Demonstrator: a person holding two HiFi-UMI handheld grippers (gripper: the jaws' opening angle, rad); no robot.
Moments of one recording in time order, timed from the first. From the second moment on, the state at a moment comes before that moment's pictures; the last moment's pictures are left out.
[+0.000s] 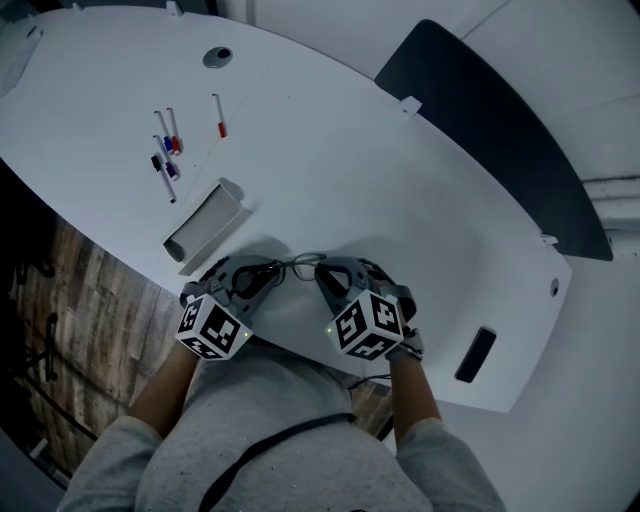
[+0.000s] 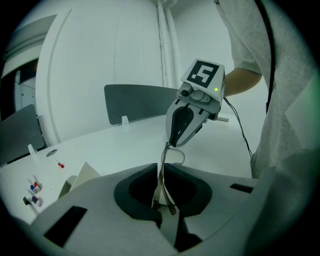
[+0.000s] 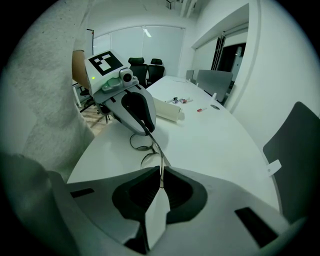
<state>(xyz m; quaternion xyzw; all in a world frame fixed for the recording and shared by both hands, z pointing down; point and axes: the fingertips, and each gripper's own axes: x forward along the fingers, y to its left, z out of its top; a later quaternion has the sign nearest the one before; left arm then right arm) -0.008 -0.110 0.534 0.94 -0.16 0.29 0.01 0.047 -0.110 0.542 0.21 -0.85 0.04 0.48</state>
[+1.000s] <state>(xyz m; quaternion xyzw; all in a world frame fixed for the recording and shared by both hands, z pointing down) -0.001 -0.111 0.540 0.95 -0.11 0.30 -0.03 0.057 -0.110 0.550 0.27 -0.83 0.11 0.47</state>
